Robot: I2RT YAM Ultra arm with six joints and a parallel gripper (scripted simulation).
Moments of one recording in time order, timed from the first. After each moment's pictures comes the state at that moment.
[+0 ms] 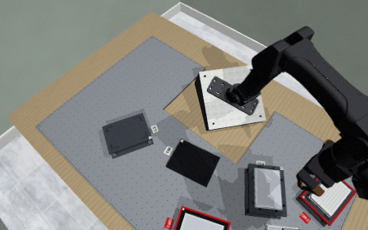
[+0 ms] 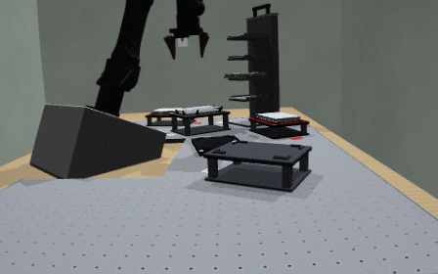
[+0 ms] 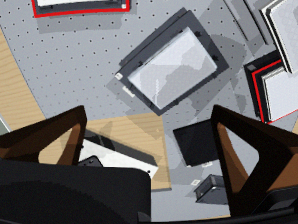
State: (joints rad) arm 1.03 1.48 1.82 -1.55 0.15 -0.21
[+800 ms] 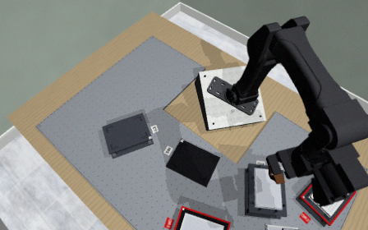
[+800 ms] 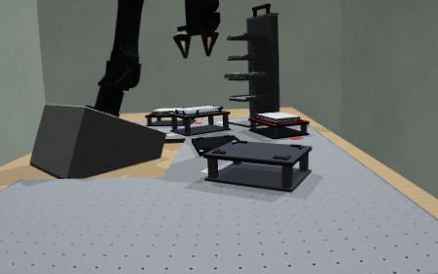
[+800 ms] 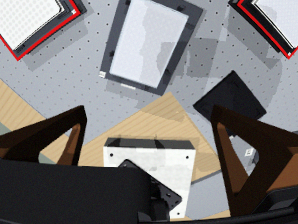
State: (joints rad) arm 0.77 1.35 1.68 -1.51 0.05 0.04
